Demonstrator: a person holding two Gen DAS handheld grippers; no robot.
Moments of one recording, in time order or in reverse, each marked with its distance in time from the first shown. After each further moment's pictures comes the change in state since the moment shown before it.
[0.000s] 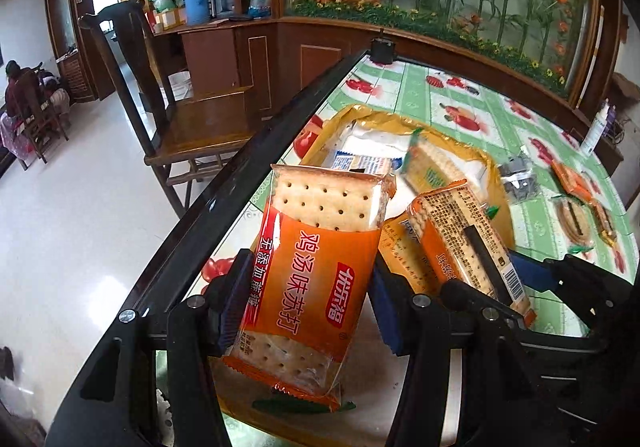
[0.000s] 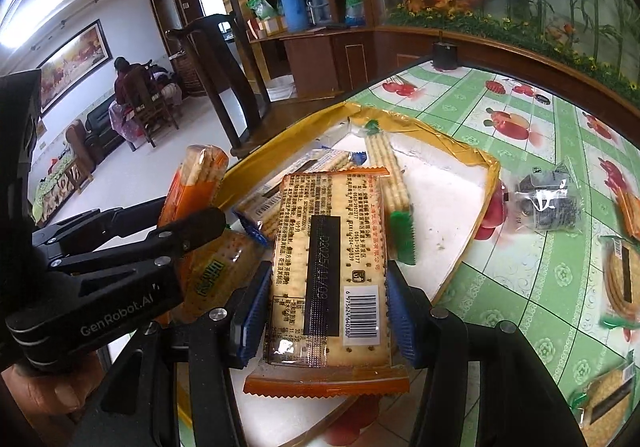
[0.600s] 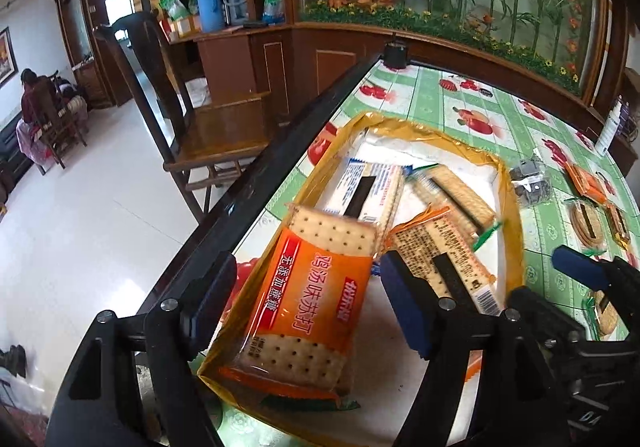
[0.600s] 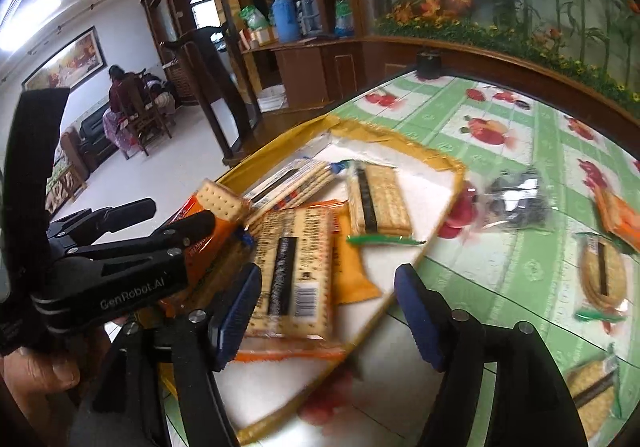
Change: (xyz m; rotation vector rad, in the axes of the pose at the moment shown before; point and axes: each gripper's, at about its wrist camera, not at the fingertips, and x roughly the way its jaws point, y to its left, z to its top) left arm -0.013 -0.004 0.002 0.007 -0.030 0.071; right arm -0.032 -0.016 -0.006 0.022 -0.050 -0.039
